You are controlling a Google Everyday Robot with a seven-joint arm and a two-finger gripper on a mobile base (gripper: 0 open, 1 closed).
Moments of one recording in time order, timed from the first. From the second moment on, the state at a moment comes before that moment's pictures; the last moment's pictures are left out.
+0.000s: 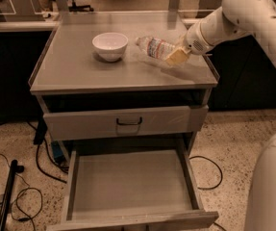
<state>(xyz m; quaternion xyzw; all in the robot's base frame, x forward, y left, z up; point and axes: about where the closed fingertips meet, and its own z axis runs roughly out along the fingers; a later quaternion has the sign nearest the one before) 0.746 -0.133 0.863 -0.51 0.77 0.10 0.37</state>
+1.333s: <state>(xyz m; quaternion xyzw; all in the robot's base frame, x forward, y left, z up) 0.755 -0.136 0.845 -0.51 0.78 0.12 0.35</state>
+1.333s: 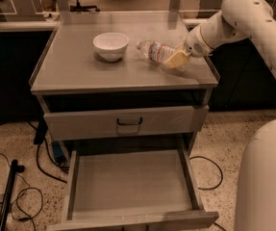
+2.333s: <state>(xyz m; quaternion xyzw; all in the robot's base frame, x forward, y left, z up) 0.755 -0.136 0.845 -0.51 0.78 0.12 0.35</state>
